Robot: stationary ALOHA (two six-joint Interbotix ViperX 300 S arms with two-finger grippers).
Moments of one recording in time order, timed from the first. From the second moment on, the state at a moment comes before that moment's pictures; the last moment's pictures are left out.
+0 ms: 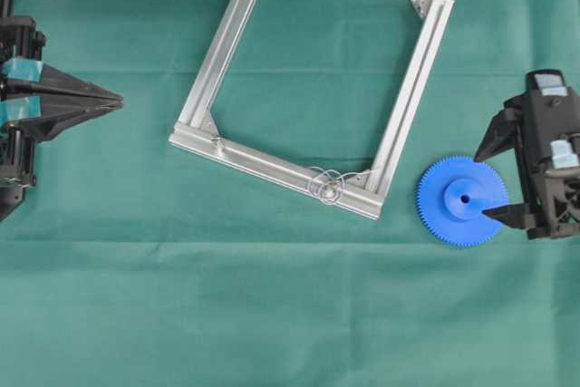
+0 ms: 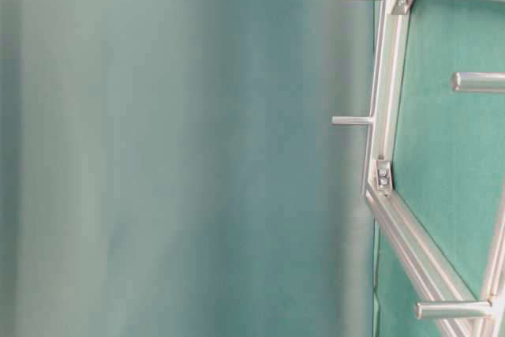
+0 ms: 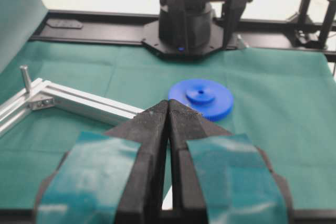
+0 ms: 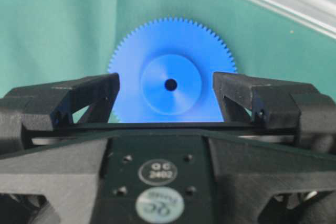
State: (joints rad) left arm 0.05 -0.96 1.15 -0.02 -0.19 0.00; right arm 0.09 -0.59 0.94 0.08 0.74 0.15
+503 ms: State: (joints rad) left arm 0.05 -0.96 1.15 -0.02 -0.19 0.00; right arm 0.09 -0.50 1.03 0.08 0.60 0.20
